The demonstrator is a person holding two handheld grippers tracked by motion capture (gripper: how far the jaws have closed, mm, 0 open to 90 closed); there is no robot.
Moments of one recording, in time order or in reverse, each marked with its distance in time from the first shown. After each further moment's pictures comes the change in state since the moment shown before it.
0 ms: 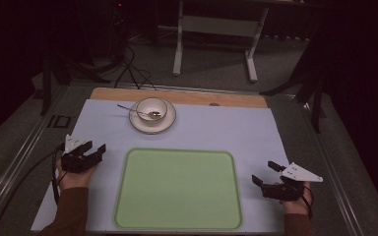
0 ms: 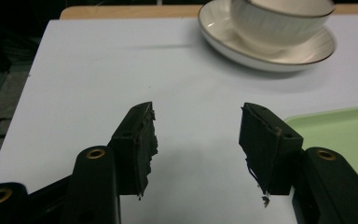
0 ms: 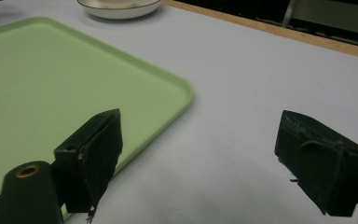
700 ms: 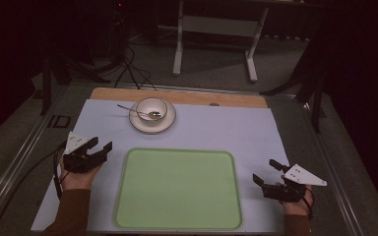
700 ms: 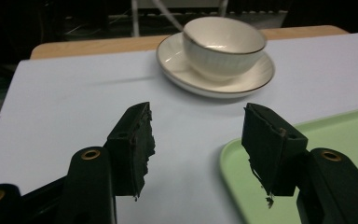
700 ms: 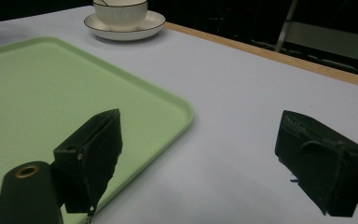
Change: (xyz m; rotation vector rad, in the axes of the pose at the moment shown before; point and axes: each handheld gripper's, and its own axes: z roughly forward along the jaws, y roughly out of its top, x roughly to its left) left arm -0.027 0.023 -0.020 -0.060 -0.085 0.054; right arm 0.005 0.004 -0.006 -0.079 -0.011 -0.028
